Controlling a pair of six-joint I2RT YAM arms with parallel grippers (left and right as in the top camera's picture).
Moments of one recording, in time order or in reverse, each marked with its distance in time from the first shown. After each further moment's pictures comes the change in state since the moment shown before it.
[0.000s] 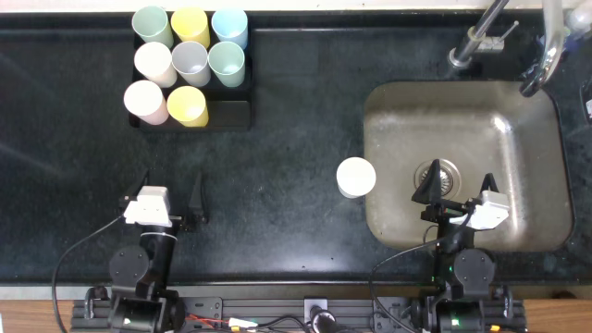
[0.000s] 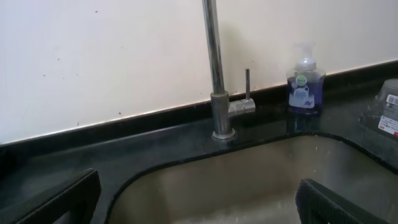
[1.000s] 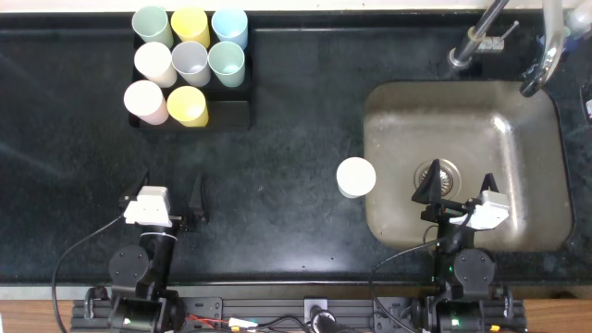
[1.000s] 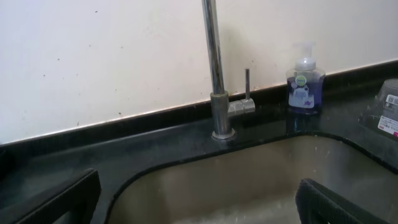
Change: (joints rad) left arm 0.000 0.000 0.000 0.000 0.000 0.000; right arm 0.000 0.000 0.000 0.000 0.006 0.000
